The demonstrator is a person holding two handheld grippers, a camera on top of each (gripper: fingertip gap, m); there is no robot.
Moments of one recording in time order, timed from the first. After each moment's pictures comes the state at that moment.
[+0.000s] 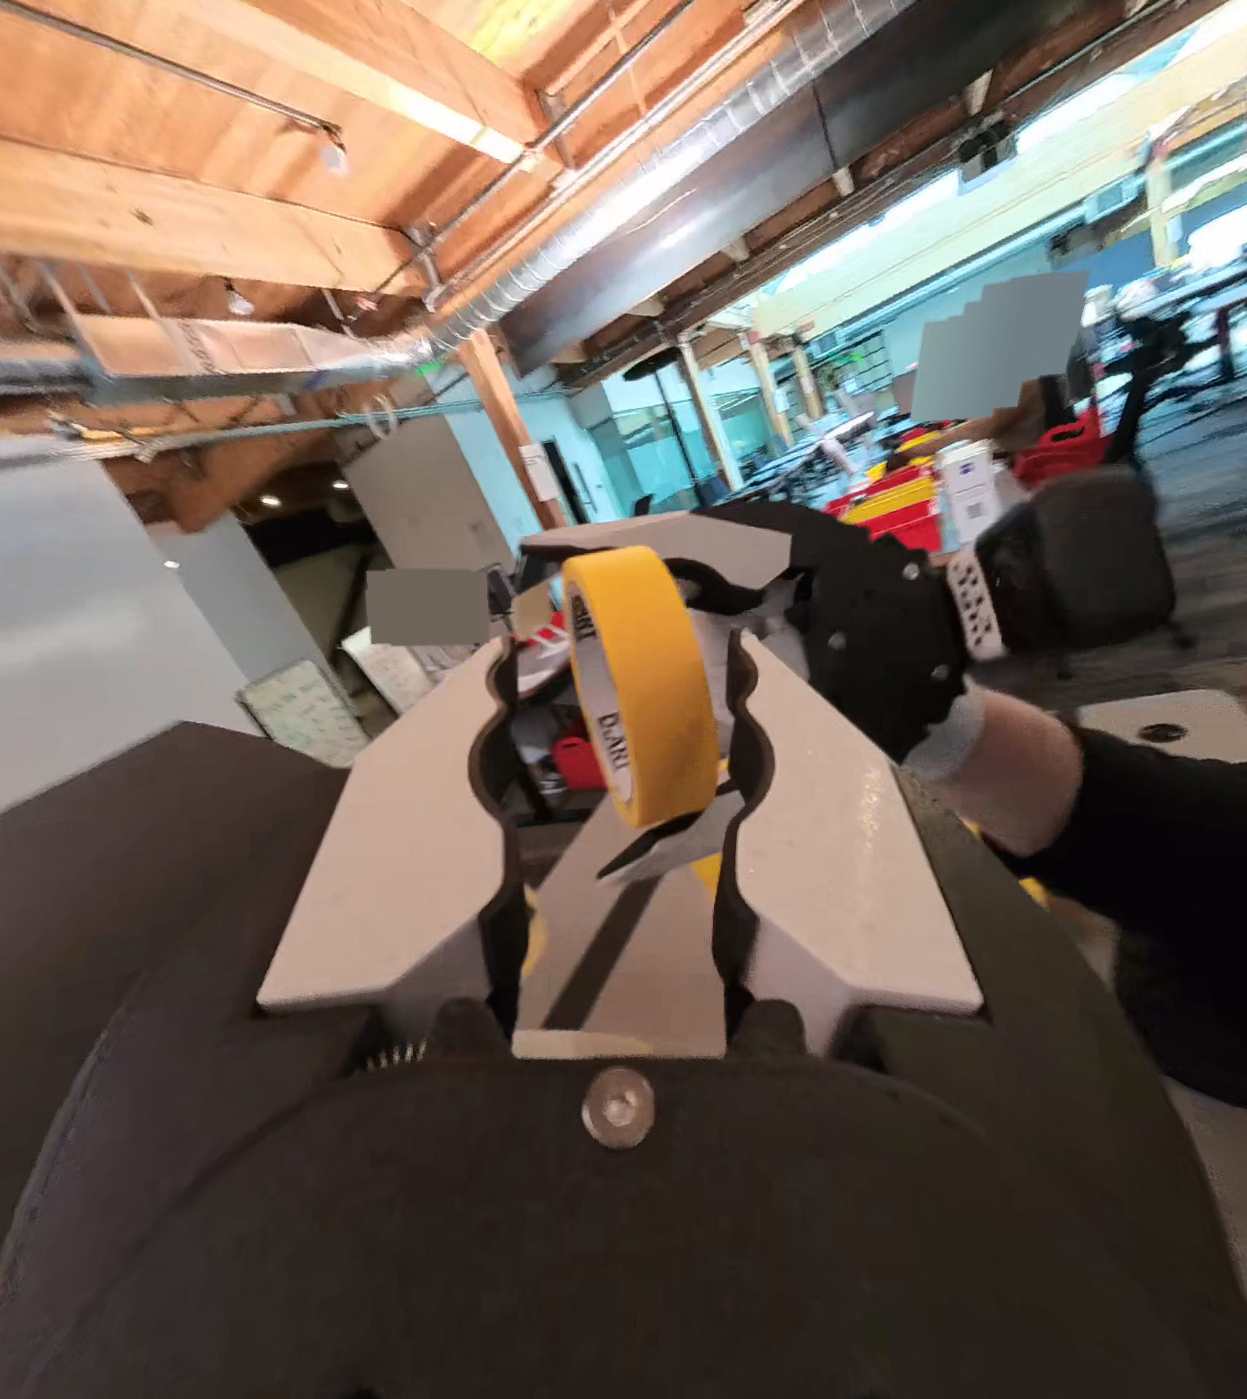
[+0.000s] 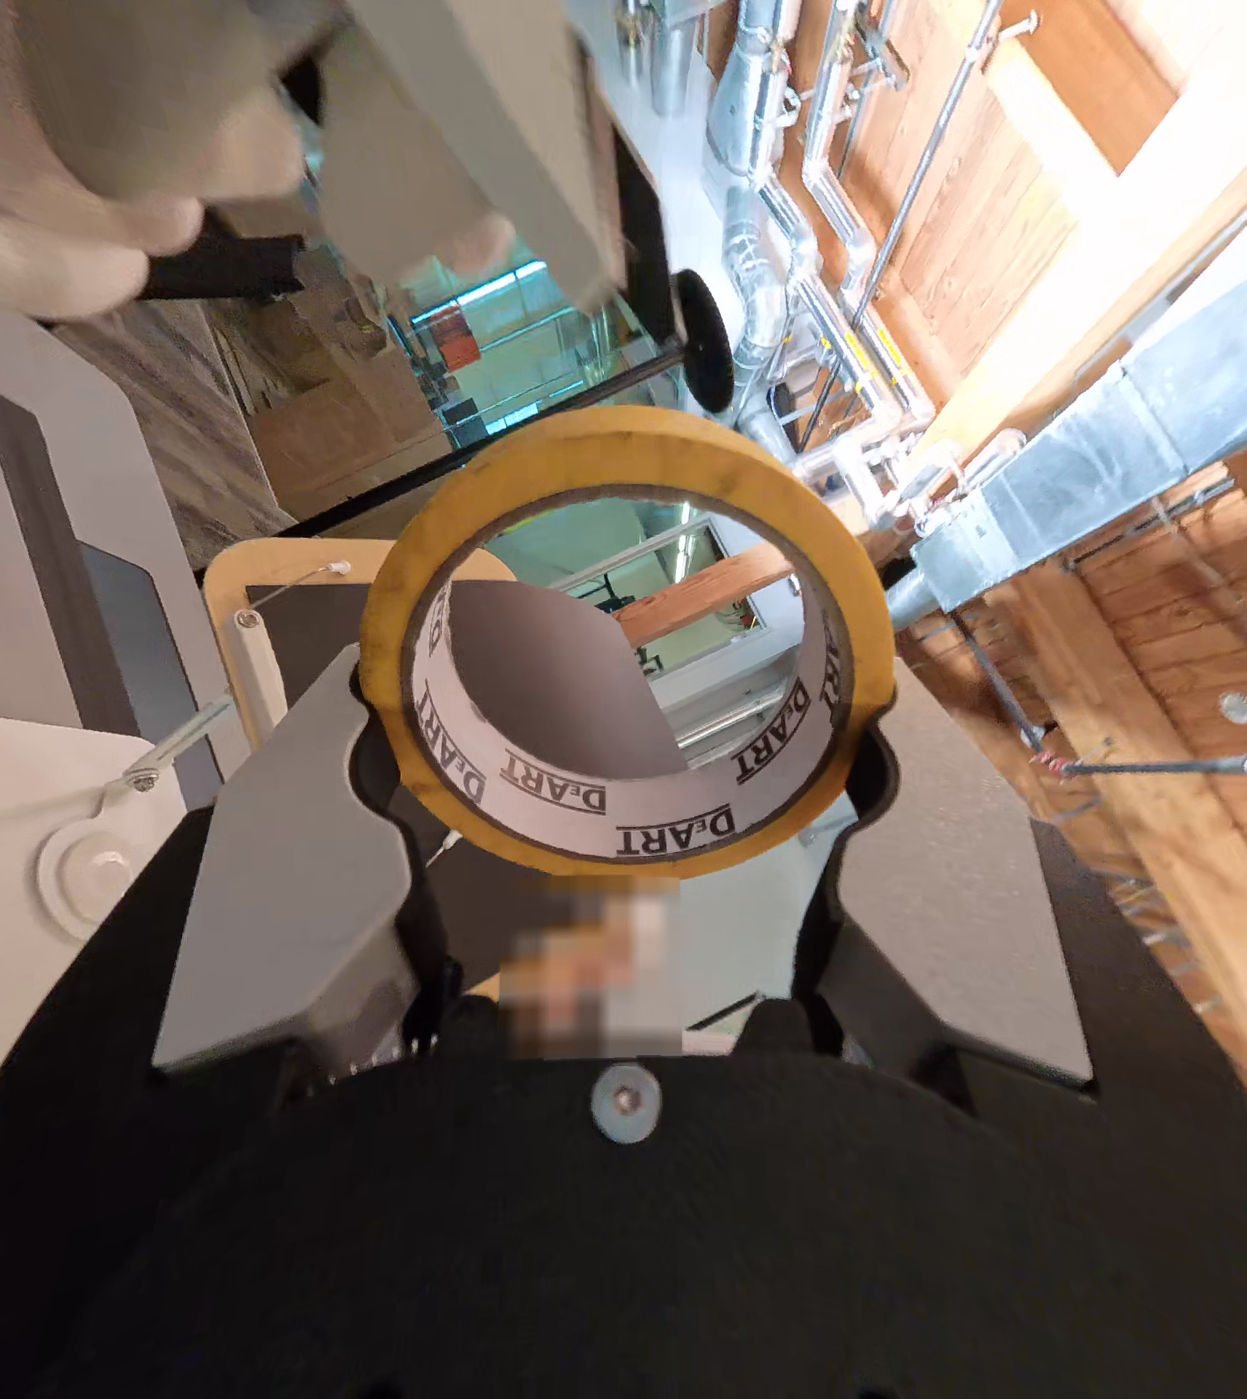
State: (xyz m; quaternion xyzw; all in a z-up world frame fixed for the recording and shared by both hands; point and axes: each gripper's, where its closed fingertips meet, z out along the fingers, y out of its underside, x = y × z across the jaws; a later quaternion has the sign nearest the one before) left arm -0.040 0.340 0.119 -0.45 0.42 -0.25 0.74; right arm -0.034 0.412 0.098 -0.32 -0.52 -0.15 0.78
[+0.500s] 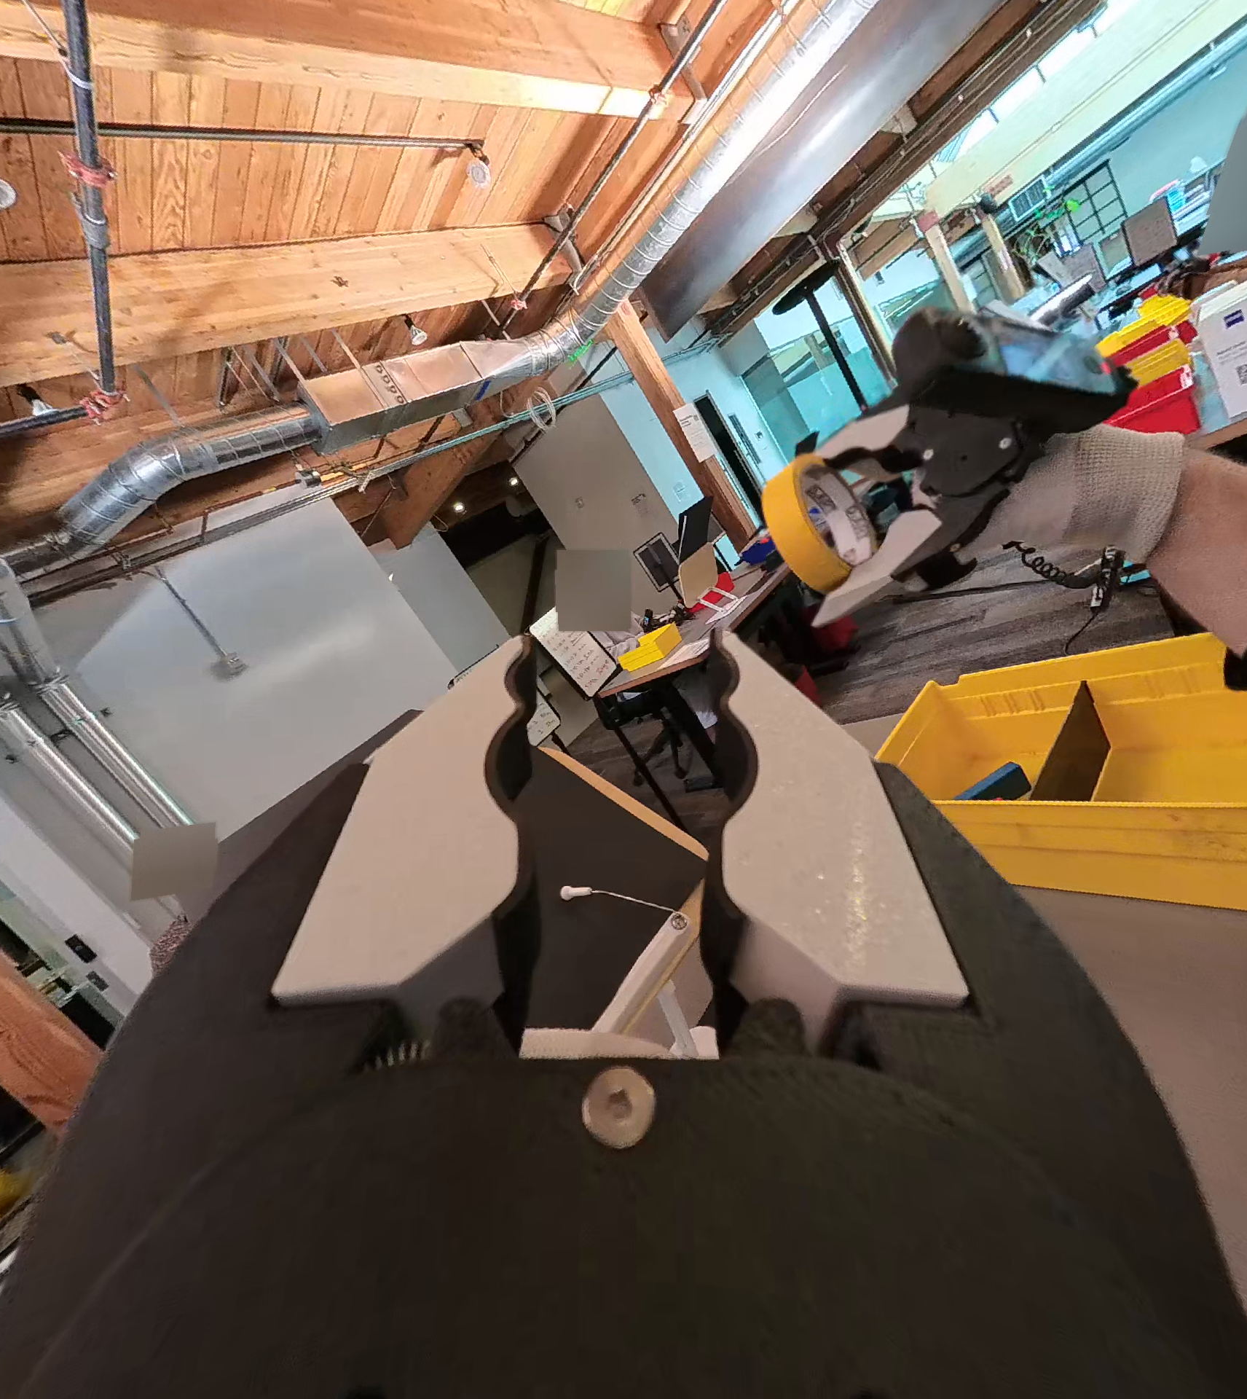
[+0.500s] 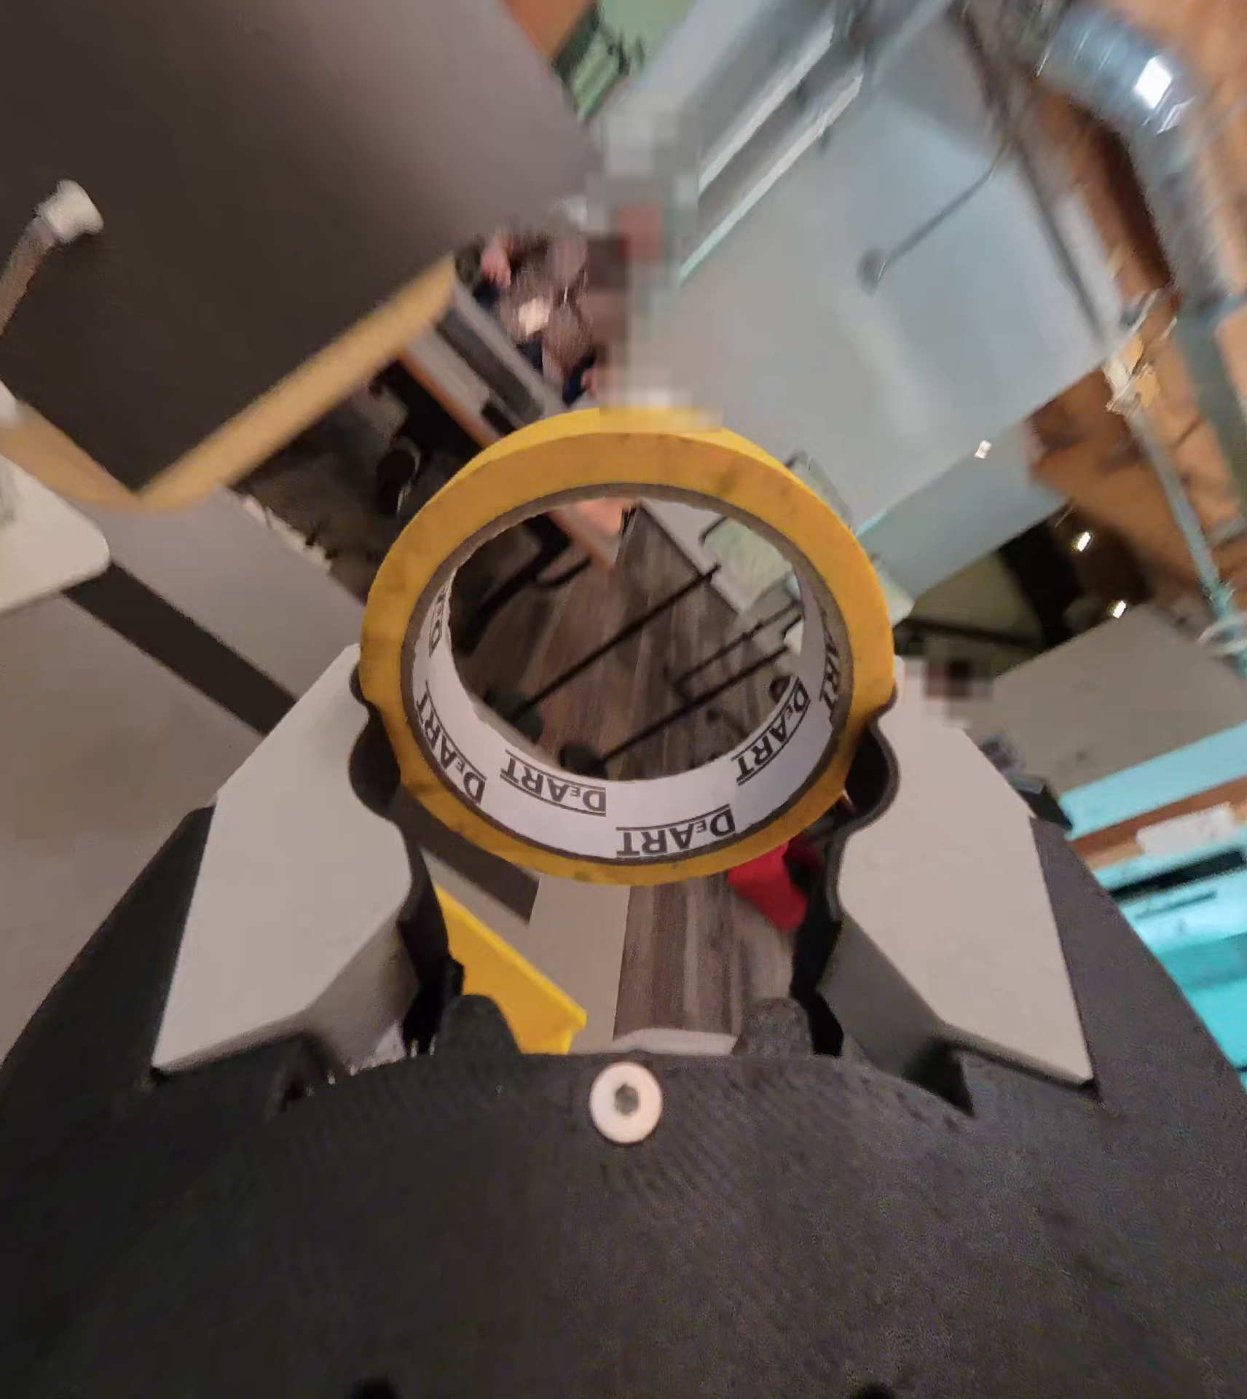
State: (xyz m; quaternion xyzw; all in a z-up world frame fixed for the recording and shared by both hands) left arm -0.075 0.348 0.133 -0.45 0.40 -0.10 0.79; right arm 0.206 0.522 0.071 -0.65 -0.36 -0.21 0.64
